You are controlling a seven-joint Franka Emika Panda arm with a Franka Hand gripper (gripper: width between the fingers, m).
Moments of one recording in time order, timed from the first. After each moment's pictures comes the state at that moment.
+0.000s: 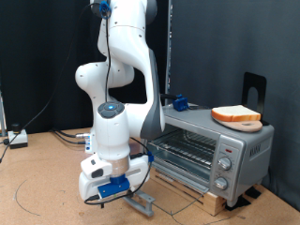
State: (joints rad) arm 0.25 0.36 -0.45 -2.41 0.42 2.62 0.16
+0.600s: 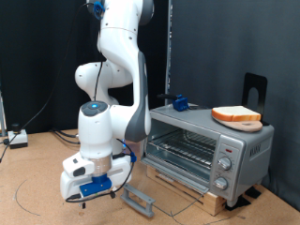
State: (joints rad) arm 0.20 0.34 -0.49 -2.45 0.41 2.67 0.01
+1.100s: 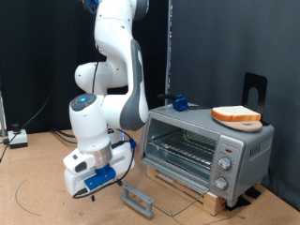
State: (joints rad) arm 0.15 0.23 -0.44 -2.43 0.59 2.45 -0.20
